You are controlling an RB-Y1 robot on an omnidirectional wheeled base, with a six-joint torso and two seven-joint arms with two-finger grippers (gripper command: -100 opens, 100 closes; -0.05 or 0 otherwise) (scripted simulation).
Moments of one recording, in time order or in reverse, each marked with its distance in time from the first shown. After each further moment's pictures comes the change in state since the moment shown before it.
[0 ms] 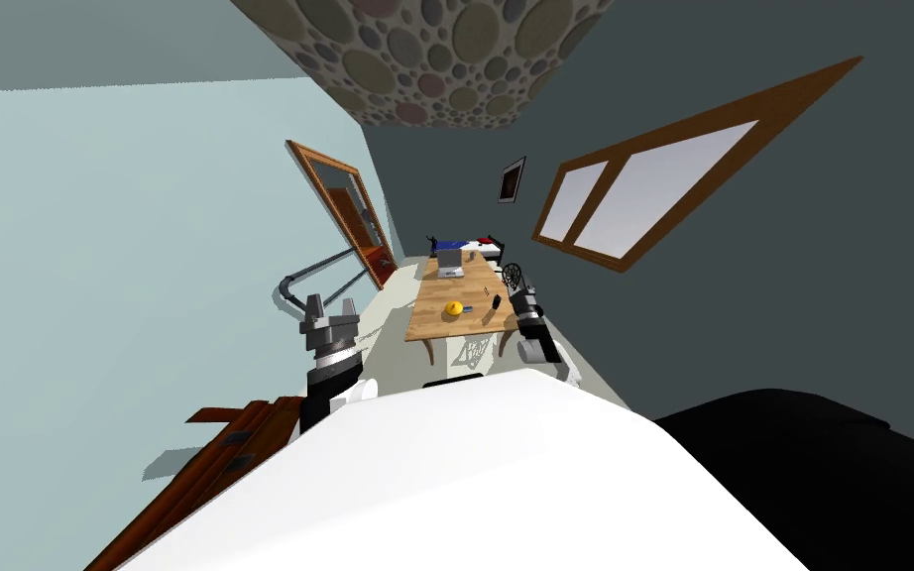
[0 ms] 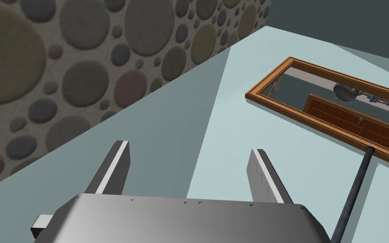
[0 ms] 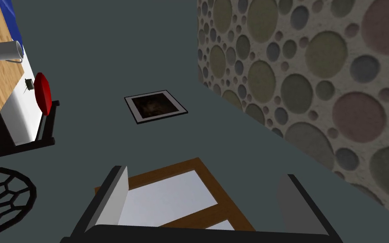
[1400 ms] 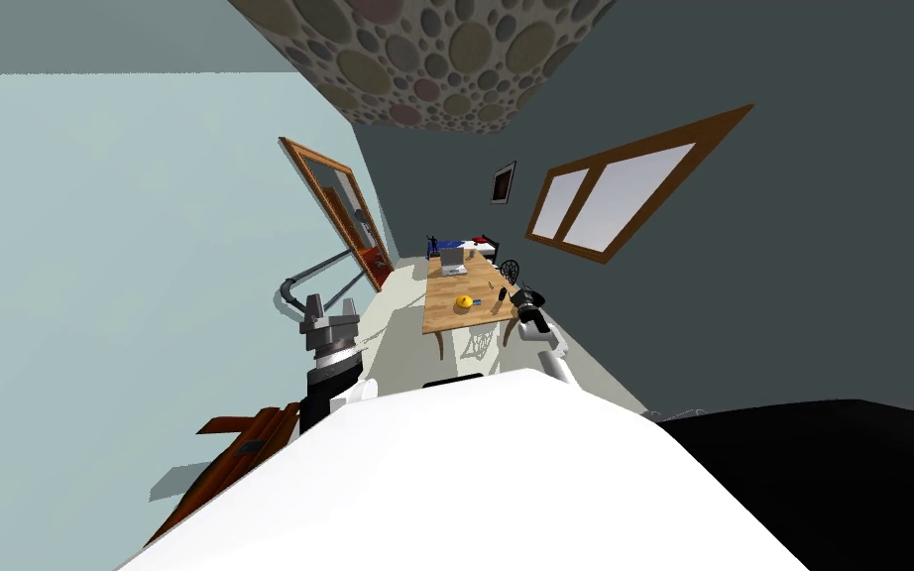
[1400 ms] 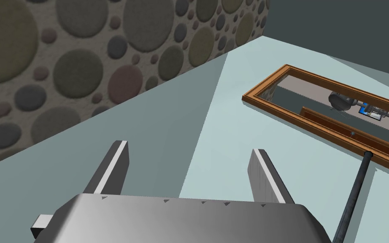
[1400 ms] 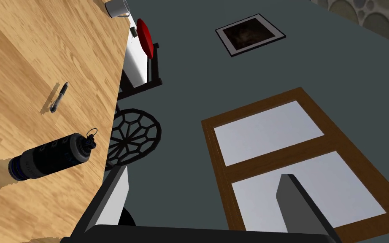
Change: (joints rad) left arm 0.000 0.000 0.000 0.000 0.000 0.000 0.000; right arm -0.286 -0.078 -0.146 0.378 0.001 0.305 -0.326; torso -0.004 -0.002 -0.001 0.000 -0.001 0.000
